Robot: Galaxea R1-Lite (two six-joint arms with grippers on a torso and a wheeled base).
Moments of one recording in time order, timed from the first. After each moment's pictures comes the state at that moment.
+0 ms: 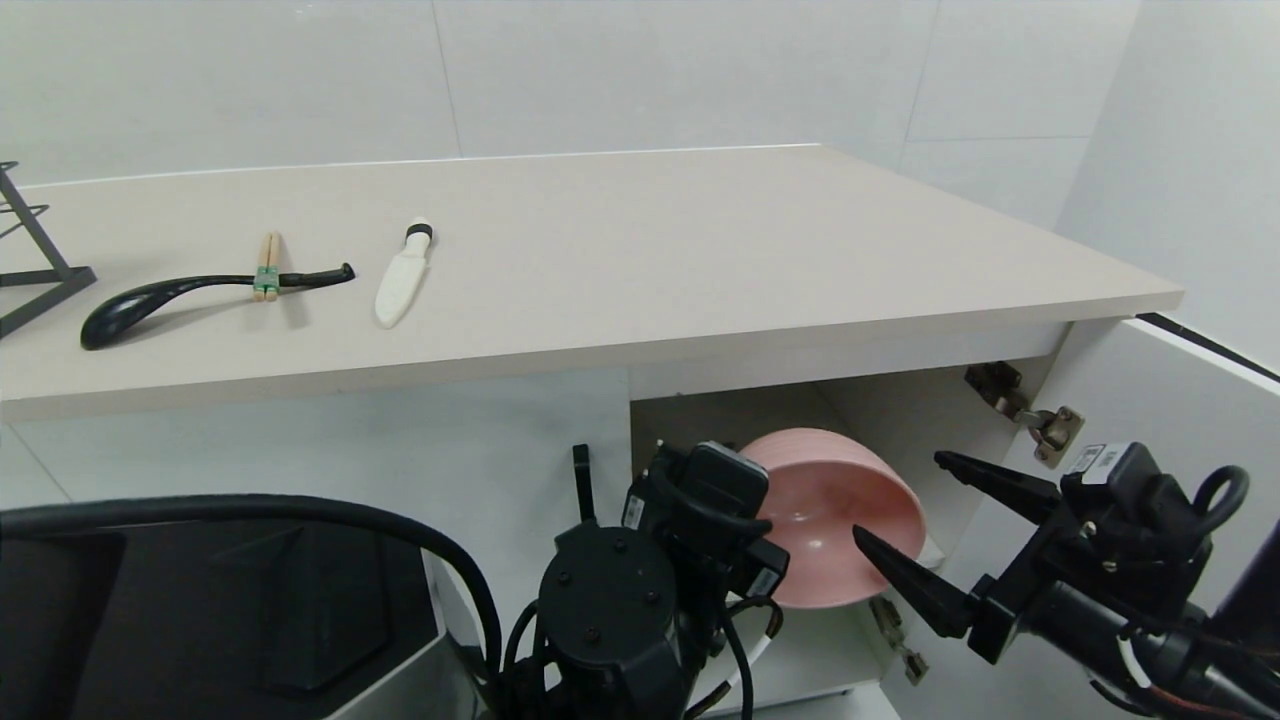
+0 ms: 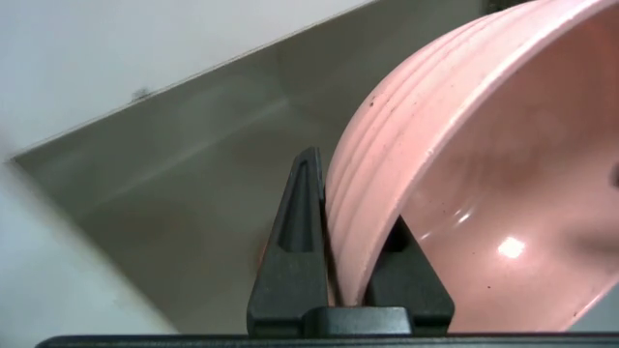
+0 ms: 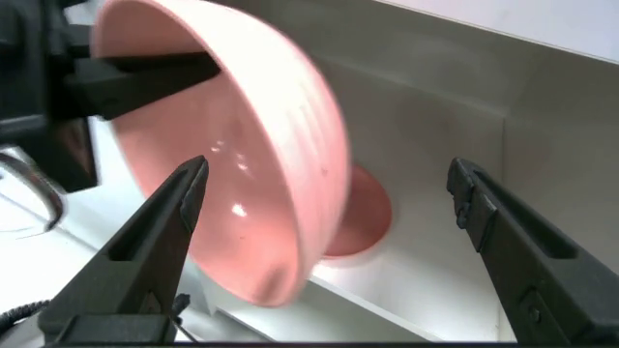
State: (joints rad) left arm -1.06 2.18 -0.72 -1.57 0.56 0.26; right arm 0.56 1.68 0.00 -1.57 0.05 -0.12
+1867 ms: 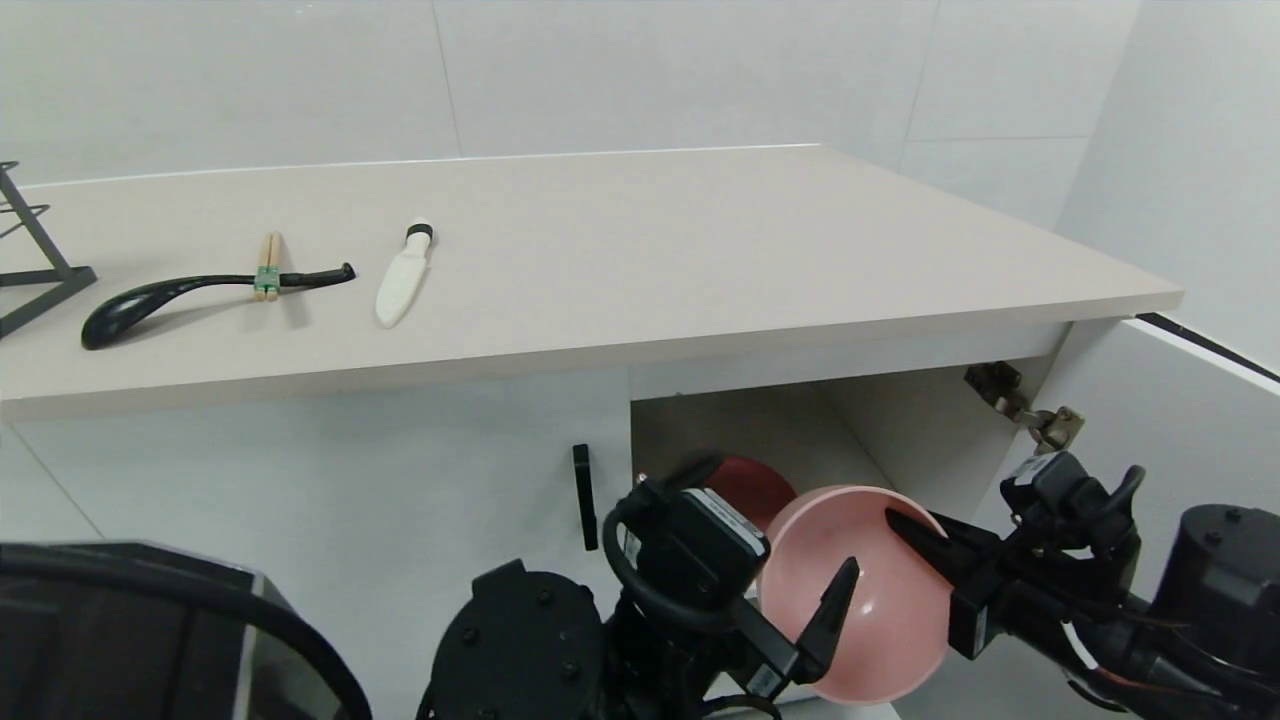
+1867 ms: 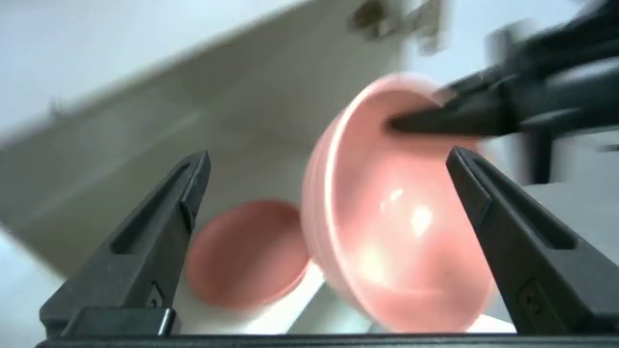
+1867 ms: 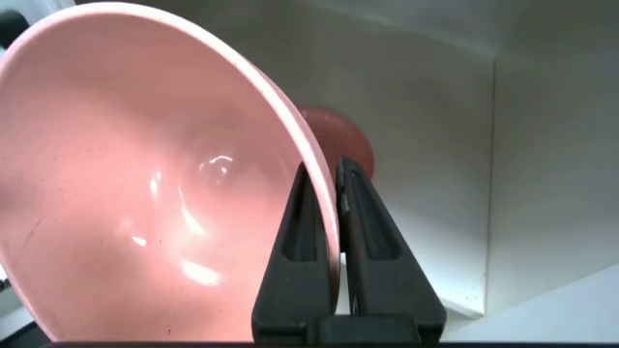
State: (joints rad) left arm -1.10 2.03 -0.54 -1.57 0.29 0.21; right arm 0.49 1.82 0.00 -1.57 0.05 -0.12
